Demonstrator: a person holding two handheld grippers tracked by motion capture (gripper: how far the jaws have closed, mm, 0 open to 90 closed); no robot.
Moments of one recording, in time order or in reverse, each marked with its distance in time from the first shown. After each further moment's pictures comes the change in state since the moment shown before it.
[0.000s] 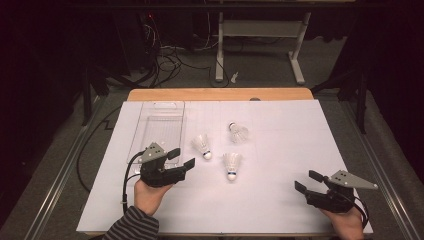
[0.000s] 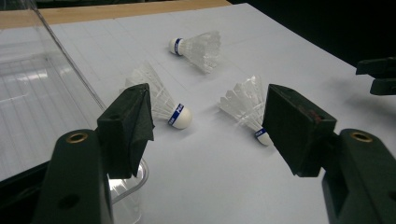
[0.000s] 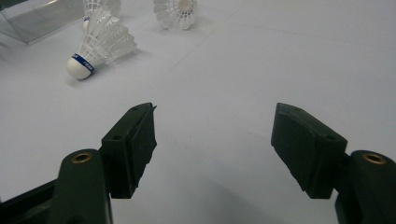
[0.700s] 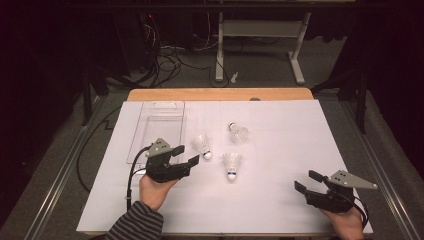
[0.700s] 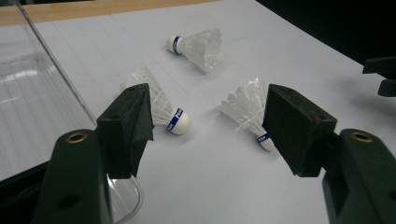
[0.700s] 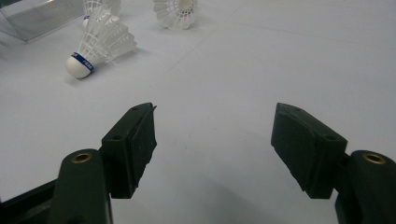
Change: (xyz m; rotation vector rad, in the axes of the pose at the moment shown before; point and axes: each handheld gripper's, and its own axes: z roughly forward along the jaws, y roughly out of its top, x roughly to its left) left arm 0.000 0.012 0.014 0.028 -0.002 0.005; right arm 0.000 0.000 0.000 0.004 -0.002 -0.005
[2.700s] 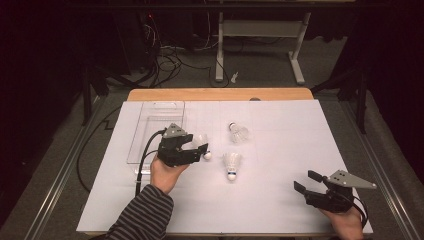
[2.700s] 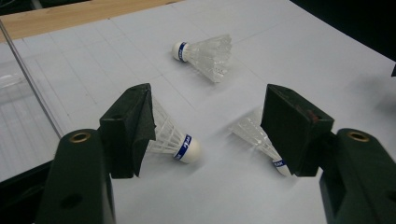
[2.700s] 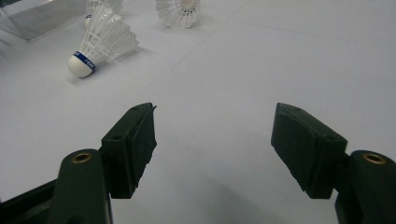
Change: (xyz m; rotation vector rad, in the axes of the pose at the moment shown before) left arm 0.001 0.036 0.031 0.087 0.036 0.033; right arm 0.000 0.000 0.001 0.003 0.008 -0.003
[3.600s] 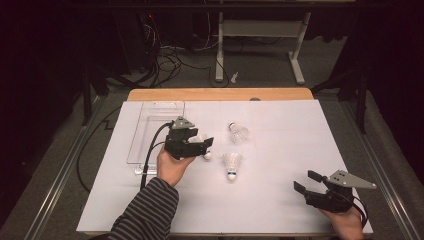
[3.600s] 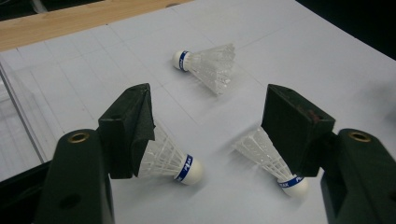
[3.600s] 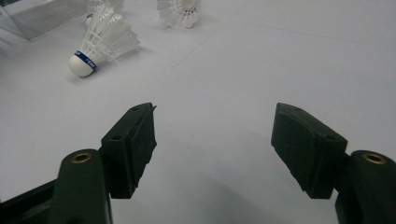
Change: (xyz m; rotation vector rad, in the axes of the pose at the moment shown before) left arm 0.001 0.021 0.017 0.027 0.016 -0.001; right arm 0.000 0.000 0.000 0.000 0.003 -0.003
